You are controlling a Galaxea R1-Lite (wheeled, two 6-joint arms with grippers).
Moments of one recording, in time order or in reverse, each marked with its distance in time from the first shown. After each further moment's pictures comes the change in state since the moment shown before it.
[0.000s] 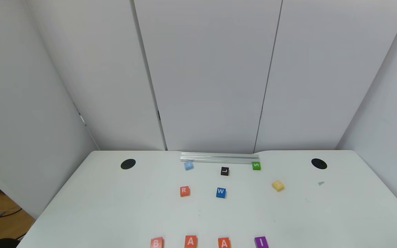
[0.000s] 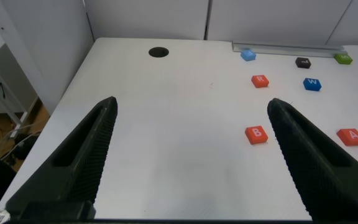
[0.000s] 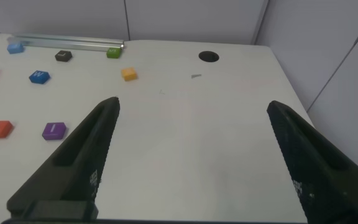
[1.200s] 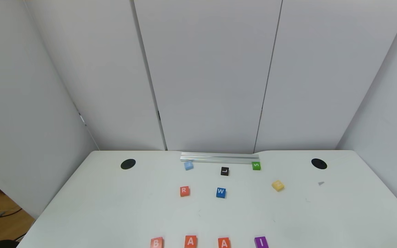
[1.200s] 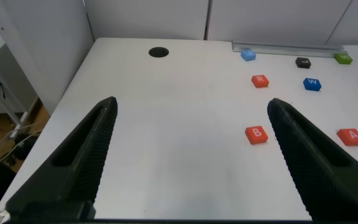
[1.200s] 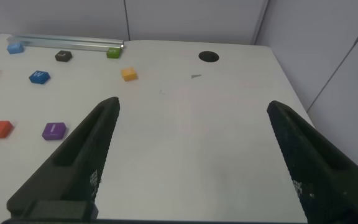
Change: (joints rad) left arm 0.000 0.000 0.000 0.000 0.000 0.001; right arm 0.000 0.000 0.000 0.000 0.000 0.000
